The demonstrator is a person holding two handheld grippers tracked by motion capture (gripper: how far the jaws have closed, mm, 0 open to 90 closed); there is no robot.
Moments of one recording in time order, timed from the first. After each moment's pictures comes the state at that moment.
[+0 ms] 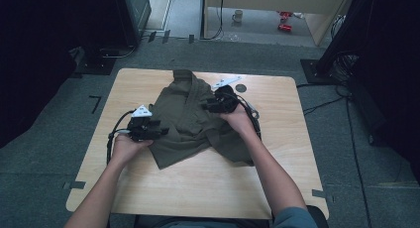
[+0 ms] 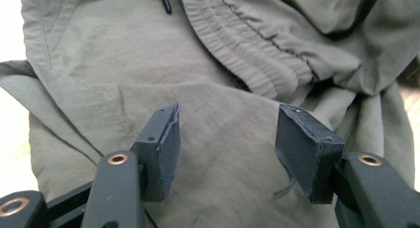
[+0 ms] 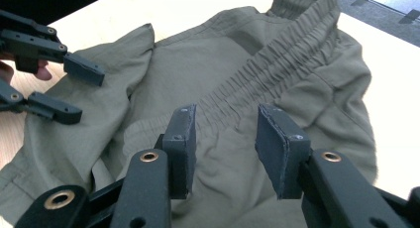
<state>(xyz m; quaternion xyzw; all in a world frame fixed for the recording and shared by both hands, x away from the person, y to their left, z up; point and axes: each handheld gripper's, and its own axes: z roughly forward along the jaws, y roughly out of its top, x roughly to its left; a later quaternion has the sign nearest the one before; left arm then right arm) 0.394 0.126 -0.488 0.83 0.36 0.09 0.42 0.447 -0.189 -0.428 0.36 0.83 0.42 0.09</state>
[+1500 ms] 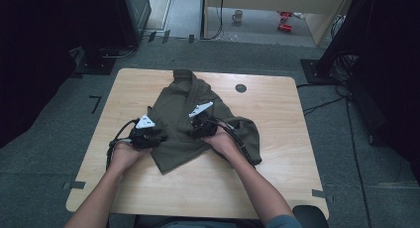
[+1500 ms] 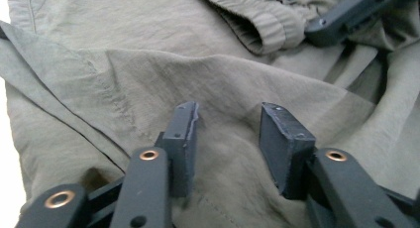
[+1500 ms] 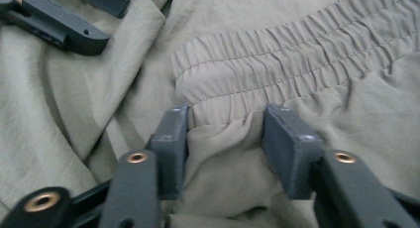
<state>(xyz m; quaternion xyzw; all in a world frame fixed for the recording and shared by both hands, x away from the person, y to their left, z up) 0.374 0.124 -0.511 0.85 0.35 0.13 0.38 0.415 -0.128 -0.503 0.30 0.88 0.35 0.08</state>
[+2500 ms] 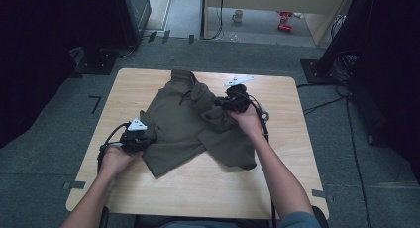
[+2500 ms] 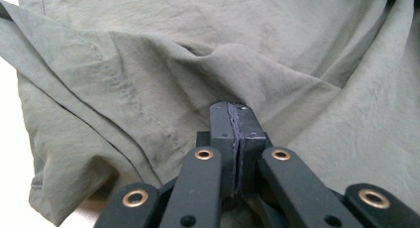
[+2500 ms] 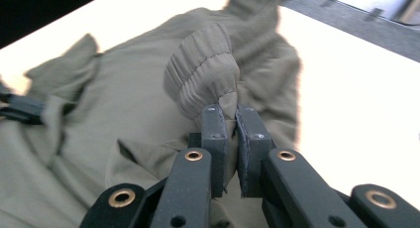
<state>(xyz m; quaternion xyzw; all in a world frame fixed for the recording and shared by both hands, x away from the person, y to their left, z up) 0.358 0.150 -0.503 0.85 0.38 0.11 0.35 0.442 -0.229 -0.420 0.40 0.80 0.42 0.12</state>
